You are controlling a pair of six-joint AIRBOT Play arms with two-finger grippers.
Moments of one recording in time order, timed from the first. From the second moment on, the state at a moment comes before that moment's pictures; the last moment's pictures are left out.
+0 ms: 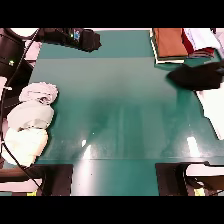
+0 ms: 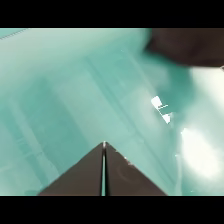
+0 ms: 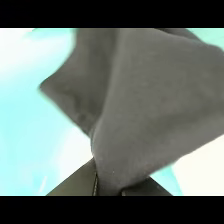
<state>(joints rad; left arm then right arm) -0.44 -1.44 1.91 1.19 -1.06 -1.51 -0.63 -1.47 1.56 -1.06 1.14 1.34</state>
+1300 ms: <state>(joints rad) -0.45 -1.44 1.91 1.20 -1.07 -1.51 -0.89 -1.35 1.65 -1.28 1.31 1.31</state>
